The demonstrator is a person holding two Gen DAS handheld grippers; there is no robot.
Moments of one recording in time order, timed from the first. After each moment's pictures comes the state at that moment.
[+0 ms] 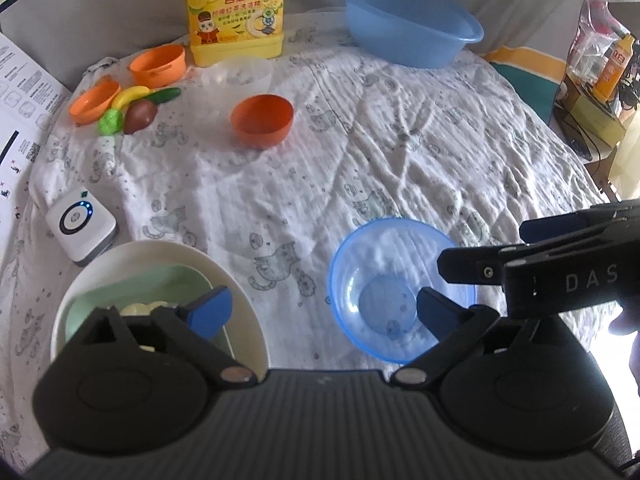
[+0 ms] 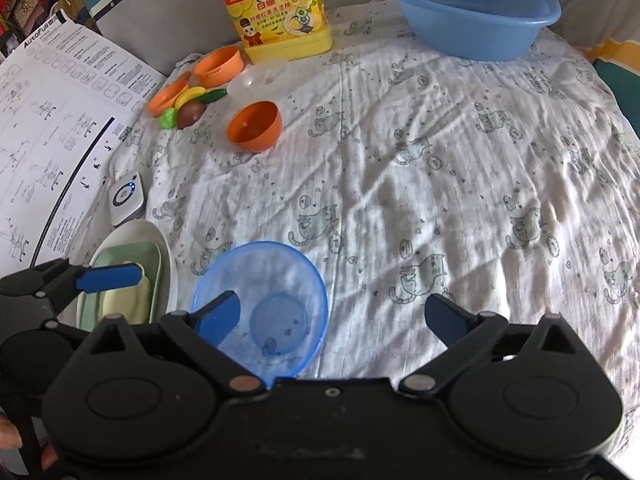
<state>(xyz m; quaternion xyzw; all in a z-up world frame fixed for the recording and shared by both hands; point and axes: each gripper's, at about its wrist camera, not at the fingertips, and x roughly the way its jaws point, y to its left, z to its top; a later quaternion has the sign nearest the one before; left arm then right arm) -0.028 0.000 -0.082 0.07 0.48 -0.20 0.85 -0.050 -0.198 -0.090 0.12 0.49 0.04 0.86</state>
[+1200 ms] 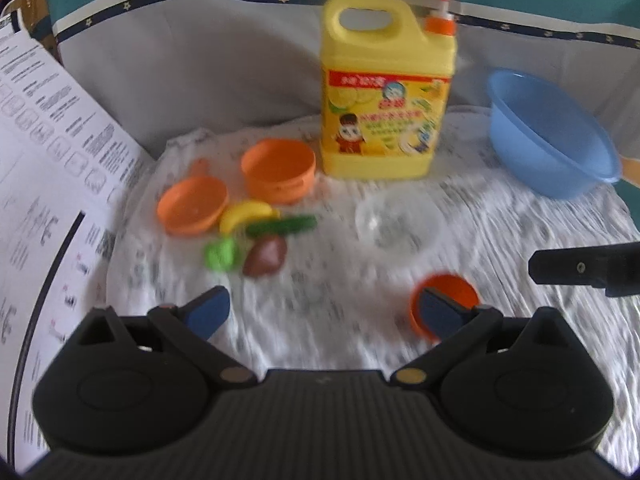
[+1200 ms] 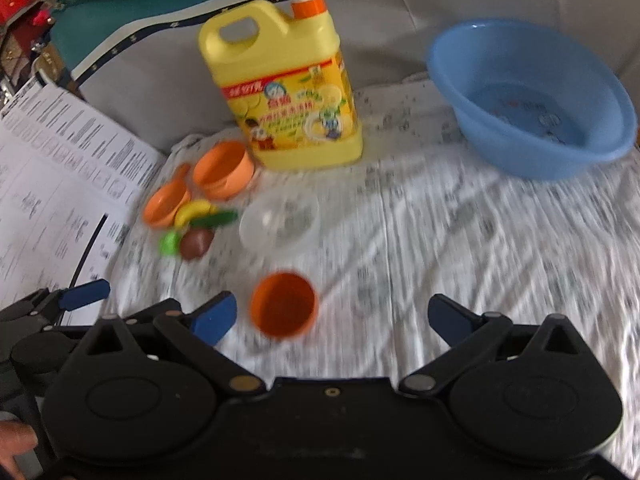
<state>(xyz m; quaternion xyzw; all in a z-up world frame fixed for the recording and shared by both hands) 0.154 0.053 -0.053 0.06 0.41 -0.09 0.90 0.134 -0.171 -0.047 0.13 0.45 0.03 0.88</state>
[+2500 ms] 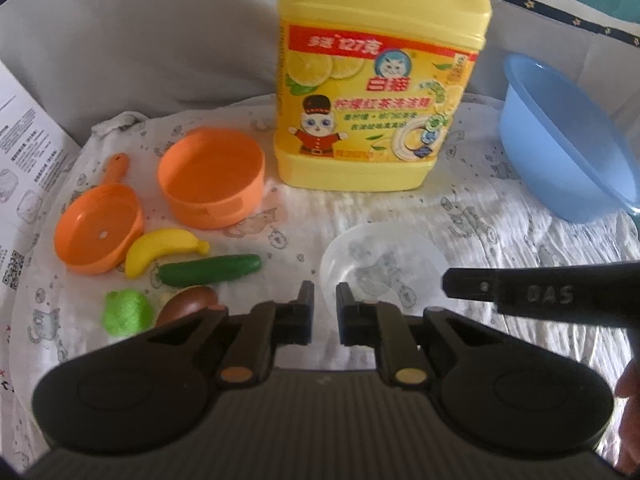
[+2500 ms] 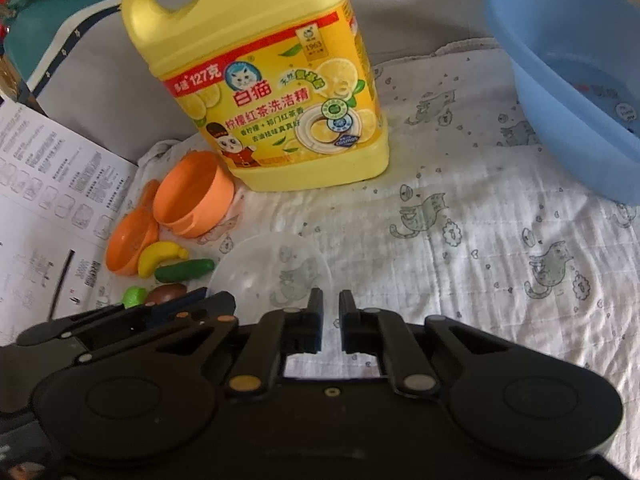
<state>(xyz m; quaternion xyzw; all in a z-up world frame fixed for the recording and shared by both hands) 0.247 0.023 -0.111 0.02 0.45 -0.14 0.88 0.238 -0.156 -0.108 0.17 0.47 0.04 0.86</state>
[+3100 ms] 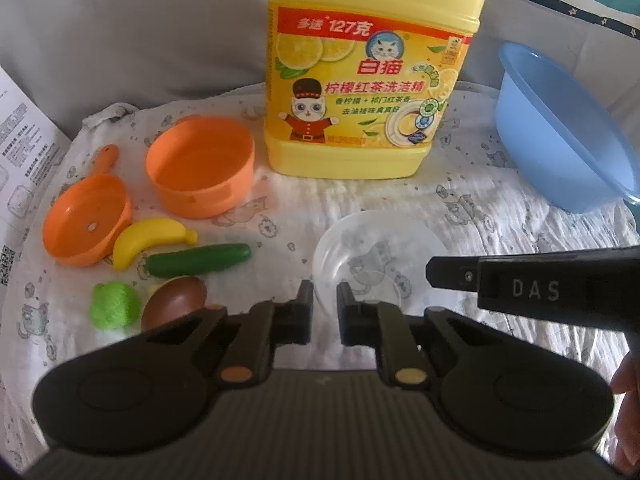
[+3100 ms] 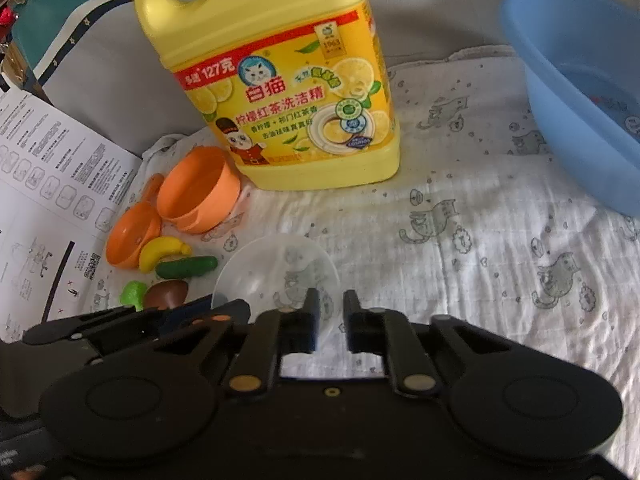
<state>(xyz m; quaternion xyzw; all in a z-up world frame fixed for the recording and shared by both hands) 0.246 0.016 -0.118 0.03 0.46 -0.15 0.87 0.239 -0.144 -0.111 0.15 0.47 0.05 0.87</state>
